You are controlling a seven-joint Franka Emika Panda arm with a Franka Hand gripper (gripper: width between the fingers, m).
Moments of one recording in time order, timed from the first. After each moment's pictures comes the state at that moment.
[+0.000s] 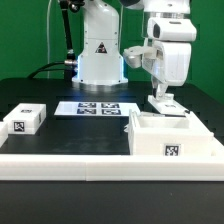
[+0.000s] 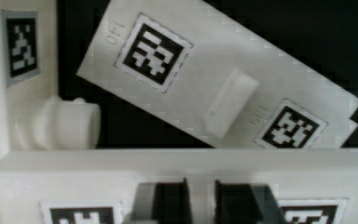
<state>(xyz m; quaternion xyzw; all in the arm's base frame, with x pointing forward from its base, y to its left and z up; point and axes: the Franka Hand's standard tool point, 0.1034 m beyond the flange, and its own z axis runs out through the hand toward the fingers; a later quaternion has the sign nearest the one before) 0.433 0.097 0.061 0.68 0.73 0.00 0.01</state>
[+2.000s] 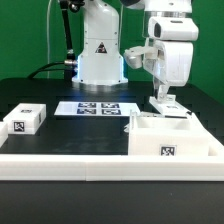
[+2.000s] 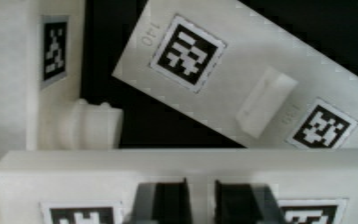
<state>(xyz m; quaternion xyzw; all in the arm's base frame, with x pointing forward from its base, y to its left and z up) 0.447 0.097 0.063 0.69 0.73 0.00 0.01</state>
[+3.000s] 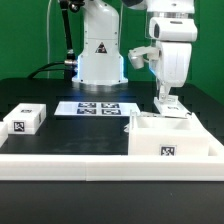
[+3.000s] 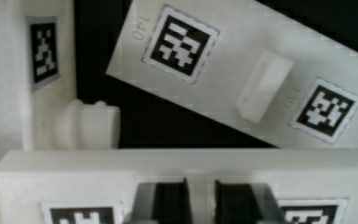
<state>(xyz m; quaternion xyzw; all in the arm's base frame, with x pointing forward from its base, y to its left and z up) 0.447 0.102 0.062 0.72 0.69 0.00 0.01</state>
